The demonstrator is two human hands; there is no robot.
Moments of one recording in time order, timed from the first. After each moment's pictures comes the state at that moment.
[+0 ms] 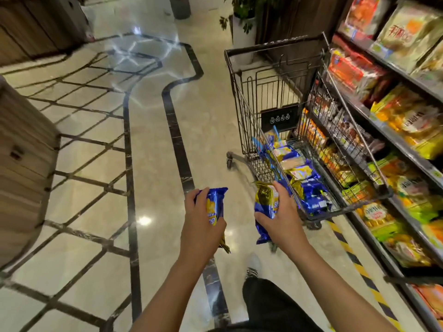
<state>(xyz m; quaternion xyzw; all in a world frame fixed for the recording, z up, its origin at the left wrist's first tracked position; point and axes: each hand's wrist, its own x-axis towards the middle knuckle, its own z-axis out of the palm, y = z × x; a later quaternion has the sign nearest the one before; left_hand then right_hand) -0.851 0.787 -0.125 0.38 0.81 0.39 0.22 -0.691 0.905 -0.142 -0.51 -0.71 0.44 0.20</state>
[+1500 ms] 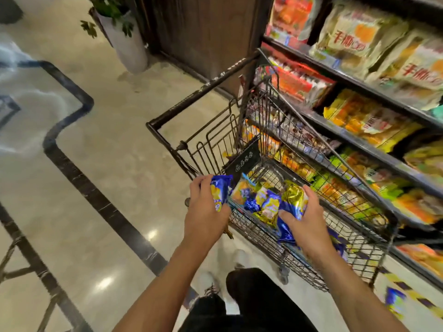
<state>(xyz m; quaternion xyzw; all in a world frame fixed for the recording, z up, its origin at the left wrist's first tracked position) -1.094 1.263 -0.154 0.59 0.67 0.29 0.34 -0.863 1.236 -0.143 -0.76 -0.44 0.39 0.29</state>
